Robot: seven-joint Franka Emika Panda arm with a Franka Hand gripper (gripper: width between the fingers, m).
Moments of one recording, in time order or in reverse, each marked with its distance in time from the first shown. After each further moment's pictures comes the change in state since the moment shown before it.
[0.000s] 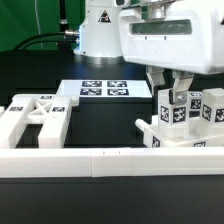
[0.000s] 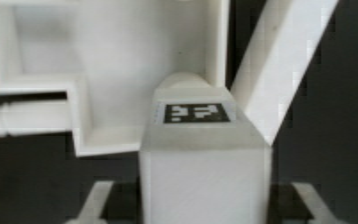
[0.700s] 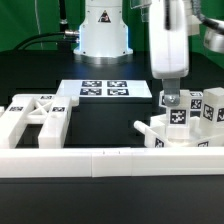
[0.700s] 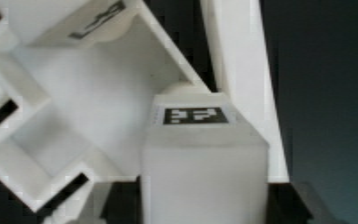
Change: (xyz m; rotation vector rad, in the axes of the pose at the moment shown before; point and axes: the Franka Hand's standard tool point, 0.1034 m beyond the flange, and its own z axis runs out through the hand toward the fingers) arm -0.004 -0.001 0.001 0.019 -0.031 0.522
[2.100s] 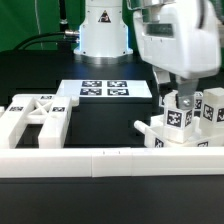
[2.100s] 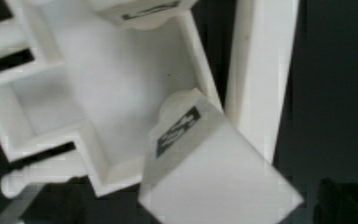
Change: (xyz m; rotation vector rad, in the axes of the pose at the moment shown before) arm -0.002 -0.005 -0.002 -0.055 -0.021 -0.535
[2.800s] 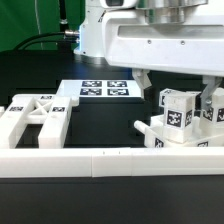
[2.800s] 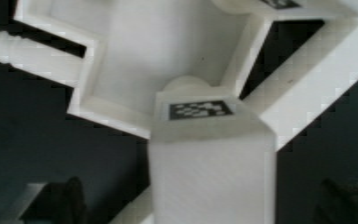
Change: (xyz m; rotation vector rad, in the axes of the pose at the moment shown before) arm -0.002 -0.006 0.004 -0.077 0.010 -0.564
